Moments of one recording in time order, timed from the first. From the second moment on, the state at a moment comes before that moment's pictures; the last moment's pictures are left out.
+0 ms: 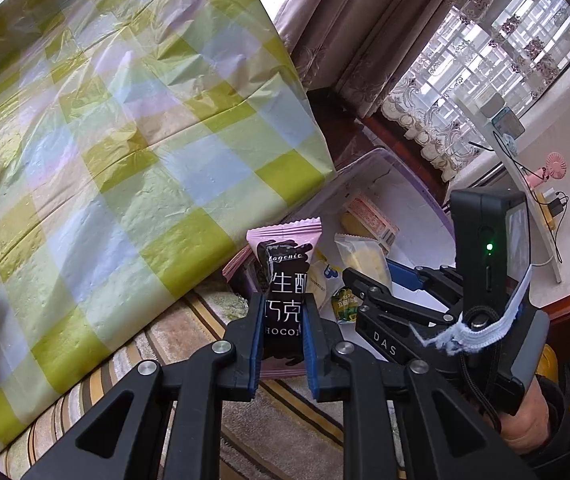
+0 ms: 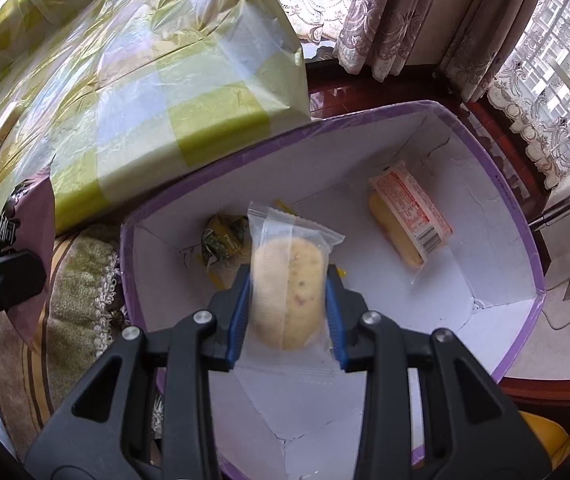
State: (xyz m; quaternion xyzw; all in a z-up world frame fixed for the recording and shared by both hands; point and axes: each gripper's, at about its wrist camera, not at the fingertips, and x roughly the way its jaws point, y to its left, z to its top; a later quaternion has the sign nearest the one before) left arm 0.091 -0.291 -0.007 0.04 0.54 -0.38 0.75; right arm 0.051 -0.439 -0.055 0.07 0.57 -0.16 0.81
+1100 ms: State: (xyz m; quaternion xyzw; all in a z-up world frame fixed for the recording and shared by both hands) left arm 0.093 -0.305 -0.014 0.03 0.56 -0.38 0.74; right arm 0.050 -0.460 -0.060 0.11 0.56 -0.18 0.80
